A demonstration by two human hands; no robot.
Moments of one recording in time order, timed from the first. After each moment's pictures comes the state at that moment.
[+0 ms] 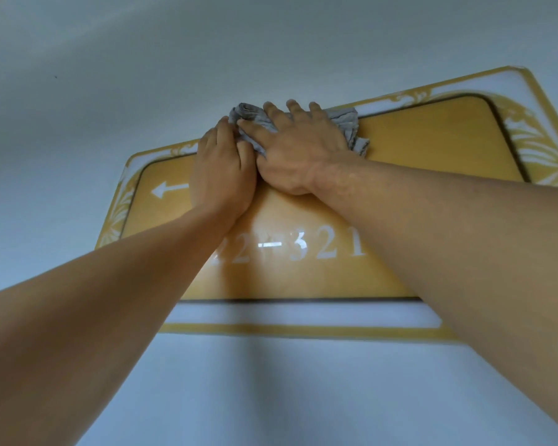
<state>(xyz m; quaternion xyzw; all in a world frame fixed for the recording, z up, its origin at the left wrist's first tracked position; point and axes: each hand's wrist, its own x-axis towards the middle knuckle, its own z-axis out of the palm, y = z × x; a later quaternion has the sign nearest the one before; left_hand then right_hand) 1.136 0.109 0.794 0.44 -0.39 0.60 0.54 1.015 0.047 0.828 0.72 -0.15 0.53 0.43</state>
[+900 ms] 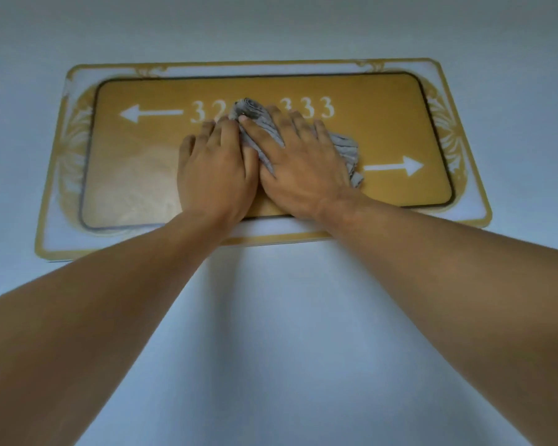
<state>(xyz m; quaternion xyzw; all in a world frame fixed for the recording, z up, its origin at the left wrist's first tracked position) 1.146 0.123 0.687 0.48 -0.45 0.60 0.46 1.022 0.056 0.694 0.68 -0.26 0.54 0.43</state>
